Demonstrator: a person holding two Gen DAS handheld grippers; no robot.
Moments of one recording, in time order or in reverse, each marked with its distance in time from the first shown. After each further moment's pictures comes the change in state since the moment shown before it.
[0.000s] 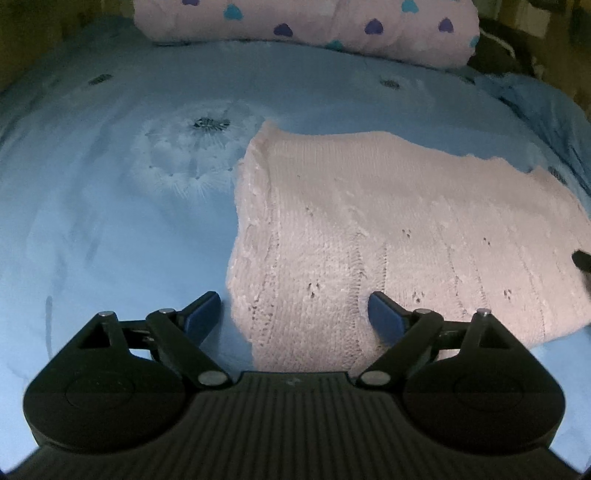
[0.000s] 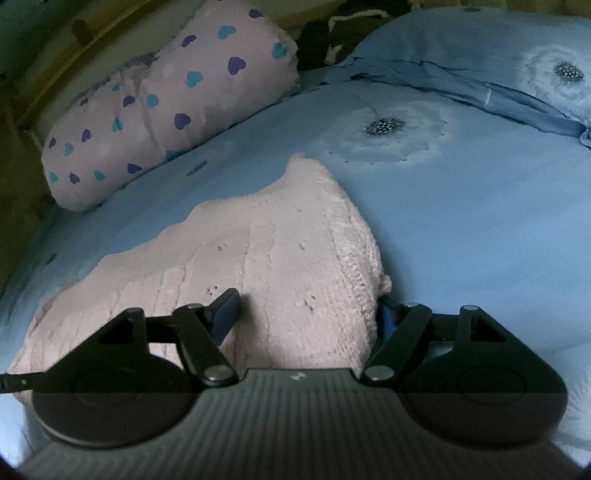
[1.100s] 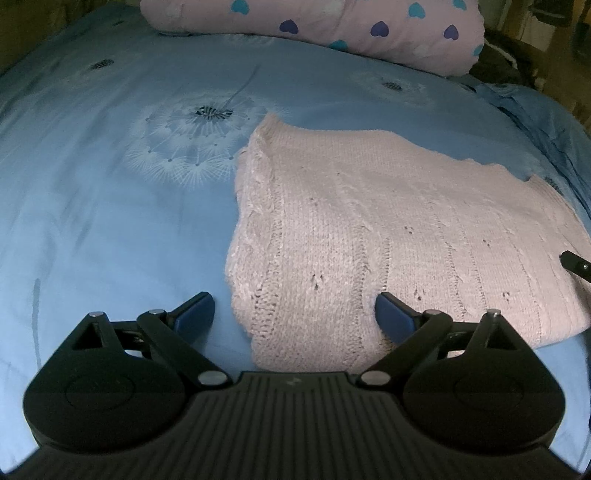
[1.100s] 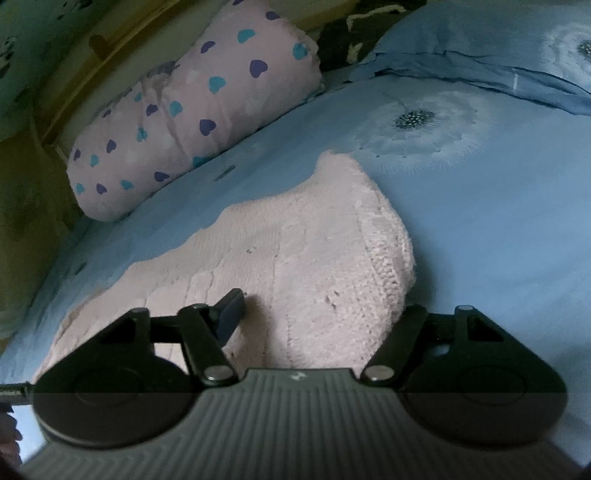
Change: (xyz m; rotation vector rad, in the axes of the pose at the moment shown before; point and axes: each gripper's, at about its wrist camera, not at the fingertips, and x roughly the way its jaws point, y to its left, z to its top) left arm 0.003 0.009 -0.009 -0.067 -0.006 -0.037; right arm 0.010 0.000 -0.005 0.033 -0.017 0.105
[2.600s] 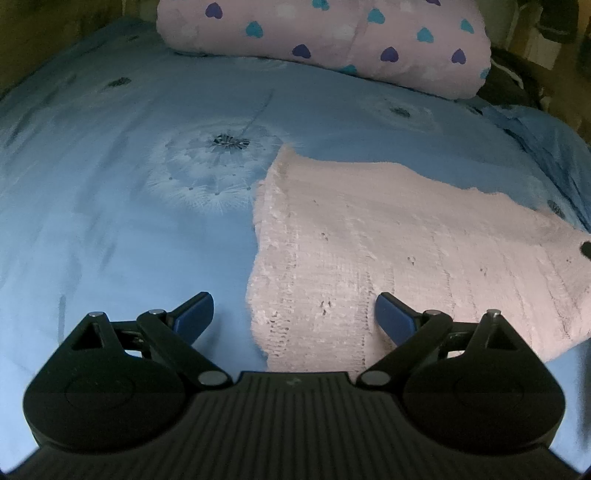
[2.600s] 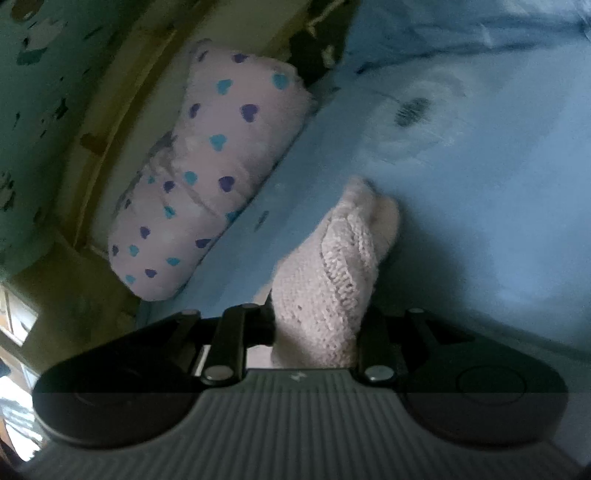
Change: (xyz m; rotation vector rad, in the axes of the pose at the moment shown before) left arm -0.024 0.005 0.009 -0.027 -0.063 0.024; right arm -0.017 0.004 0.027 0.336 -0.053 0.169
